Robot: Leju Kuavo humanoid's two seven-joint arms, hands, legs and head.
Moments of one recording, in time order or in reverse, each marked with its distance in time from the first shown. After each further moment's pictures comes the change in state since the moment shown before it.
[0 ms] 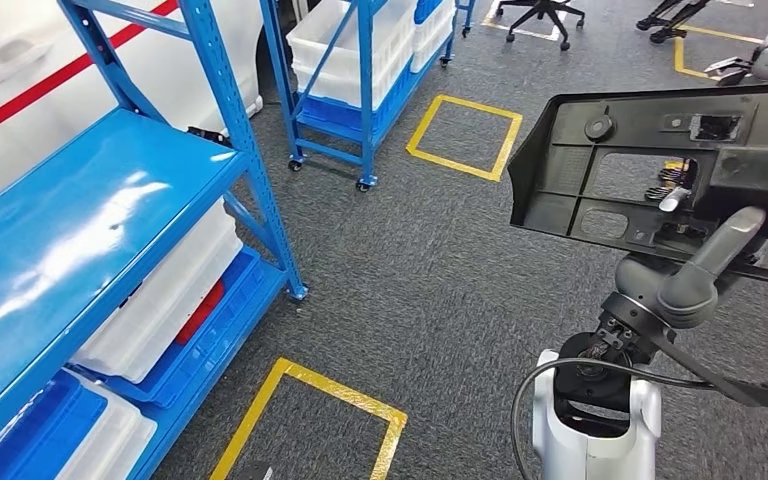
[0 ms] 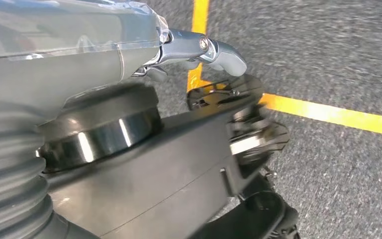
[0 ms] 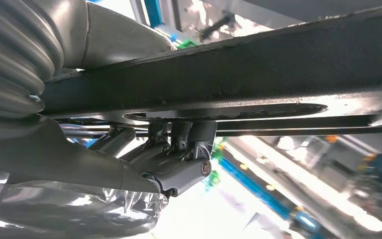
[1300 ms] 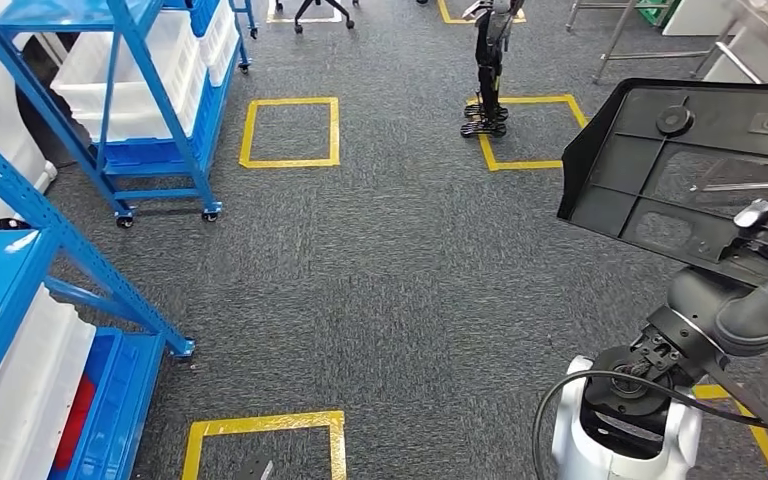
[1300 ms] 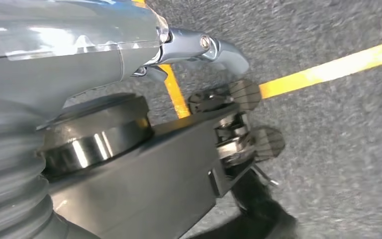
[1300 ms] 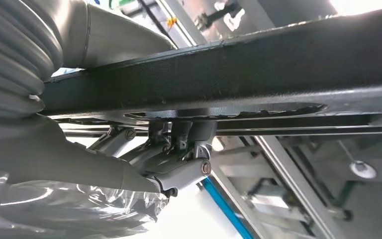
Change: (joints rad) left arm -0.014 0.001 -0.004 0.000 -0.012 -0.024 0.008; right arm 0.028 0.042 -0.084 -0.122 0.056 0.024 -0.001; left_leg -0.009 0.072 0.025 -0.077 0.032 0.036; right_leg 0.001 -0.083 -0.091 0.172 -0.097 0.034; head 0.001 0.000
